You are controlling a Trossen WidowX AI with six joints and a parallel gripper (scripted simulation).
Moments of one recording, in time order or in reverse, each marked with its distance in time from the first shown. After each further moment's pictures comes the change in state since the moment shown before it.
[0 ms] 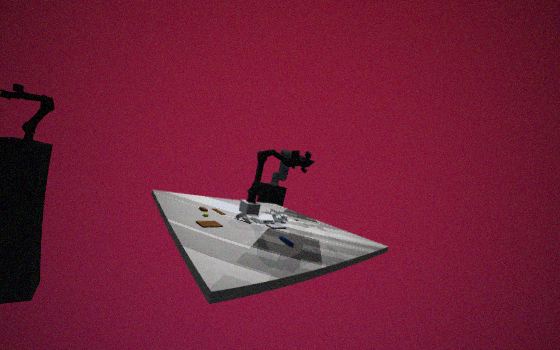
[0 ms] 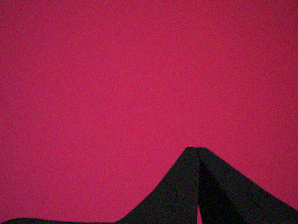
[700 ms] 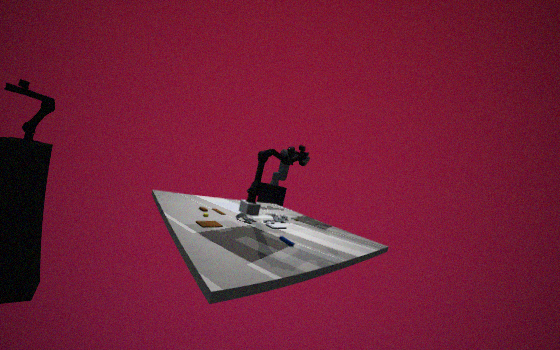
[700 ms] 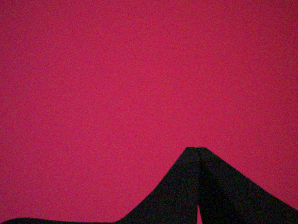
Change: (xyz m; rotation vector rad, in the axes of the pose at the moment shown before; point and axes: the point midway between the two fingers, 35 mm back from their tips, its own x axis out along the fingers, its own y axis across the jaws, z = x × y) arm -0.005 -0.025 0.092 -0.140 -0.209 -0.177
